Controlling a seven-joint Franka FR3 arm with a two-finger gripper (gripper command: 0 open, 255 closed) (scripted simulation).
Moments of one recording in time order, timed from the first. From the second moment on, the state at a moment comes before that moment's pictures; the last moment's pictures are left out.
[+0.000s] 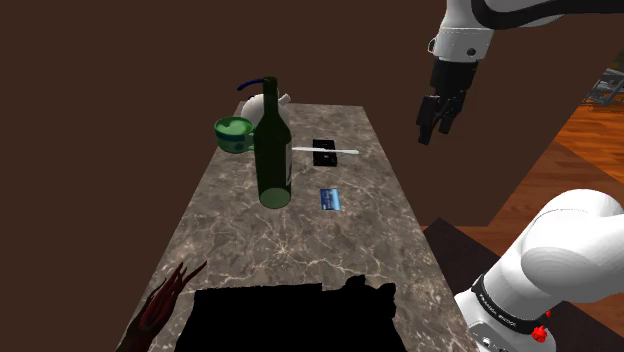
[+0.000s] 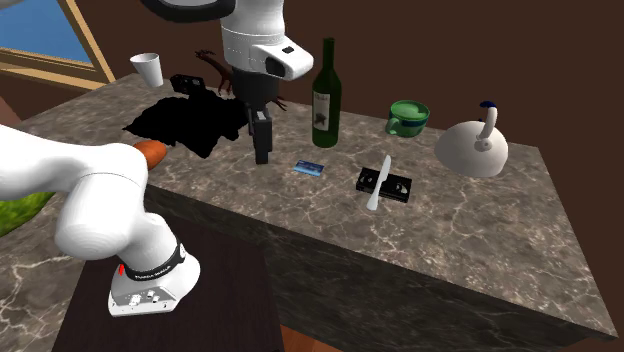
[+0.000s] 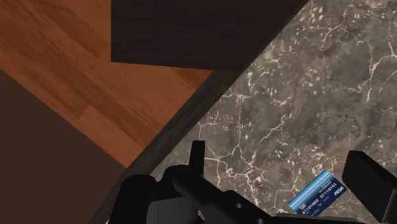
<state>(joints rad) 0.02 -0.77 -0.04 -2.43 0.00 1.56 -0.04</state>
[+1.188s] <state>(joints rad) 0.02 -0.11 0.10 -2.21 0.31 1.71 0.49</state>
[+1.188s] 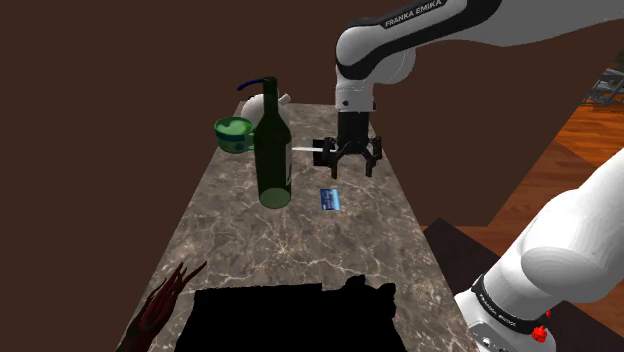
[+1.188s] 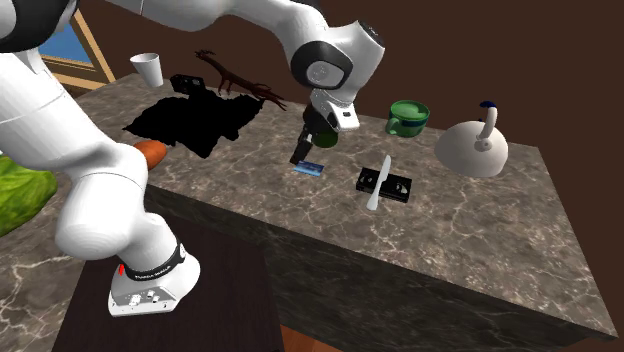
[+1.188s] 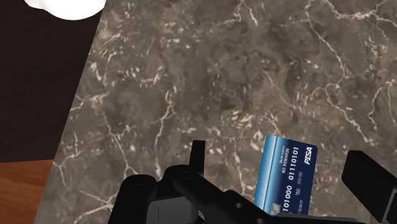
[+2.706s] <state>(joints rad) 0.05 0.10 0.13 -2.19 0.42 1.85 0.60</state>
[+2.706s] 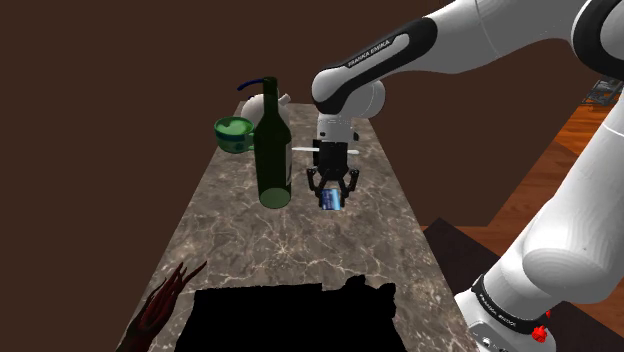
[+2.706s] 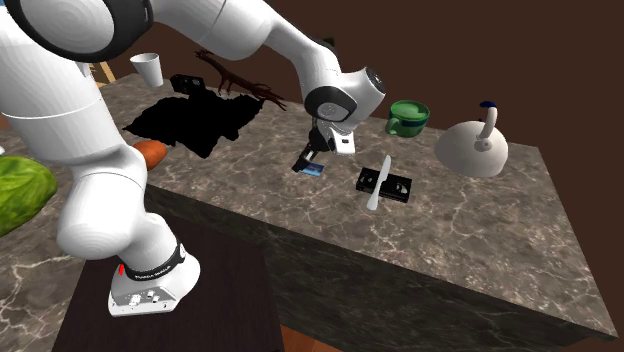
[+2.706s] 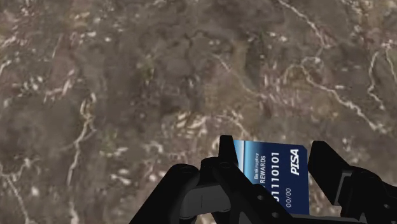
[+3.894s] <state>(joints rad) 0.04 0.03 0.12 -2.13 0.41 1.72 0.64</state>
